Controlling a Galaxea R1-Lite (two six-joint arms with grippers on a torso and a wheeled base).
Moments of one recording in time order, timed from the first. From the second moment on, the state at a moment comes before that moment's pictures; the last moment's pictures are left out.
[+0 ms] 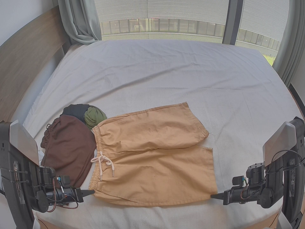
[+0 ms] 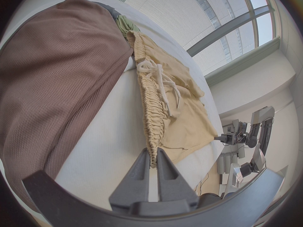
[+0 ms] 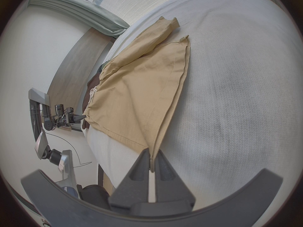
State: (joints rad) left arm 0.10 2.42 -0.03 -1.55 -0.70 -0.16; right arm 0.20 2.45 -0.08 -1.54 0.56 0.24
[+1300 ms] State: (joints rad) left arm 0.10 2.43 -0.02 -1.55 -0.72 -0.07; right arm 0.18 2.39 -0.03 -1.54 0.64 0.16
